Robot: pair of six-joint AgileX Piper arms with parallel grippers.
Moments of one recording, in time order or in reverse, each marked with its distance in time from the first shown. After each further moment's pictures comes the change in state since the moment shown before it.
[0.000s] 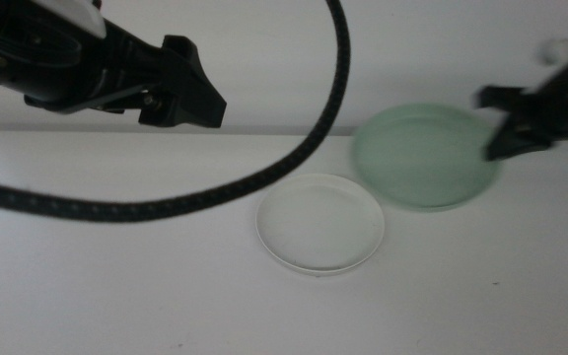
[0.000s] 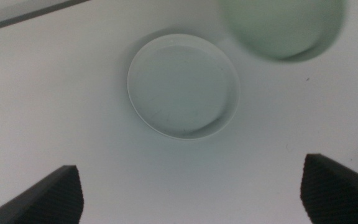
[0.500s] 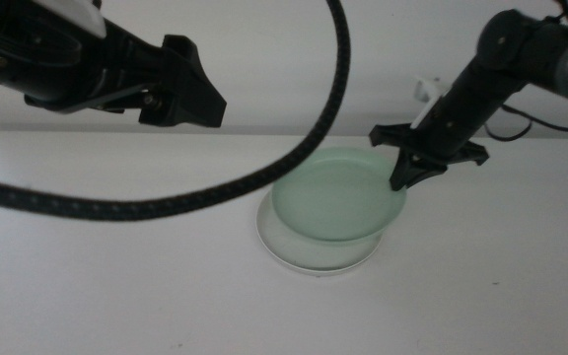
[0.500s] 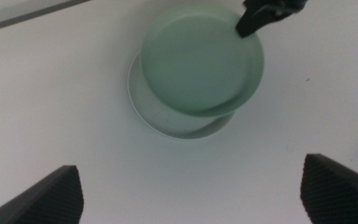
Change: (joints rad) left arm 0.000 0.000 0.000 0.000 0.000 0.000; right arm 0.218 0.274 -0.190 0.000 0.028 0.039
